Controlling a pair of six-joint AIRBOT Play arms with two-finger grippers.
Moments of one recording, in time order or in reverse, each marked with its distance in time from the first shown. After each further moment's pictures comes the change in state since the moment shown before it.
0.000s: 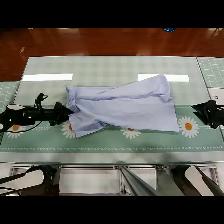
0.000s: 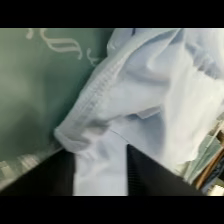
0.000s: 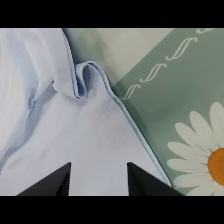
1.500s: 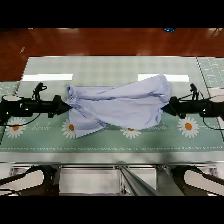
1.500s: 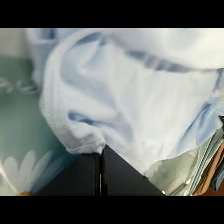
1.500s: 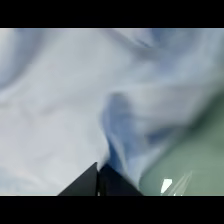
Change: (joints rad) left arm -0.026 0.034 0.146 -0.031 -0.086 0.037; right arm 0.468 -0.351 0.156 0.047 -0.059 -0.007
